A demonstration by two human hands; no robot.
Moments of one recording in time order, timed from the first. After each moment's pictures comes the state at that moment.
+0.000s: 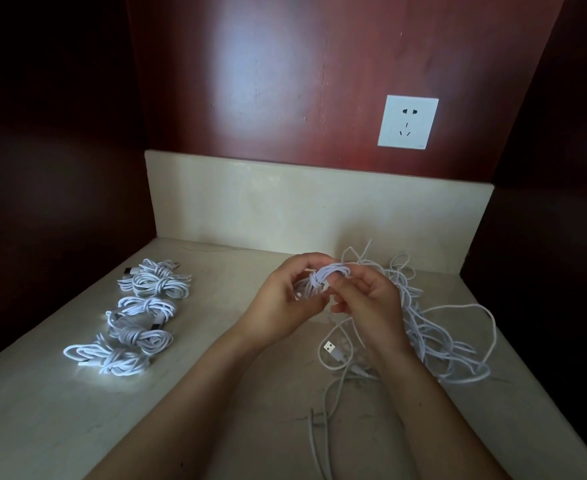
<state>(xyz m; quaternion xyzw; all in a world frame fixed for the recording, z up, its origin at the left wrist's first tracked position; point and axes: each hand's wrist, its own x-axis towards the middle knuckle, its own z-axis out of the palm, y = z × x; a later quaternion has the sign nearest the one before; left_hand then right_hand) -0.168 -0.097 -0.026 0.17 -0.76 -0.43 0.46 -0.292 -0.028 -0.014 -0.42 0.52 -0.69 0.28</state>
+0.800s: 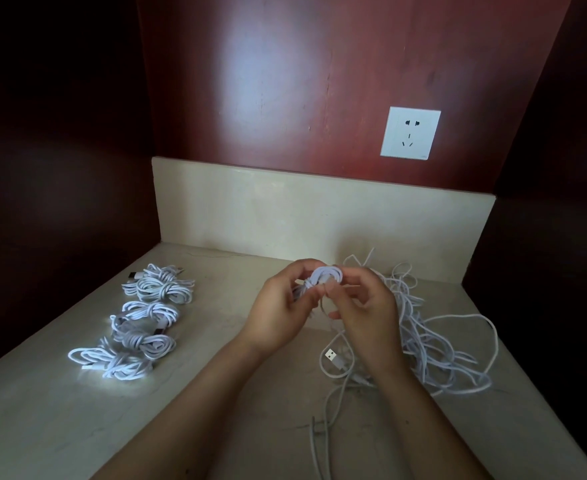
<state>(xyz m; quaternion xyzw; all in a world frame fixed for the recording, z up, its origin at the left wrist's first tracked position) -0.169 -0.097 -0.029 0.23 -0.74 -0.39 0.49 -0.291 -0.031 -0.022 -0.51 0.53 -0.66 0.15</state>
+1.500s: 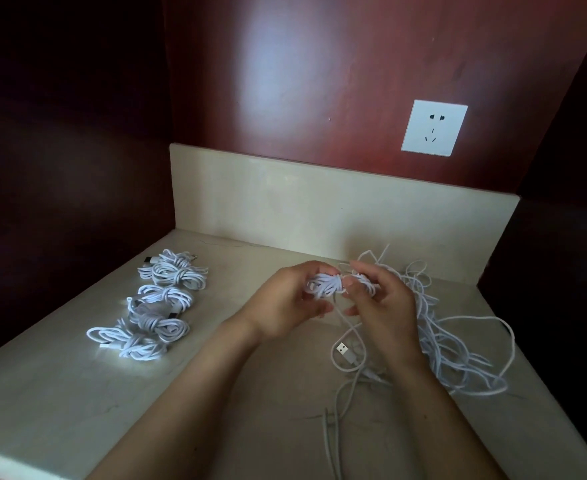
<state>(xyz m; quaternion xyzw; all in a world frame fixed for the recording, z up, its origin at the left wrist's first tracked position) -0.148 -0.109 -0.023 0.25 -0.82 -0.36 0.36 -0.299 -0.037 -0.026 -0.47 0.55 -0.67 0.19</state>
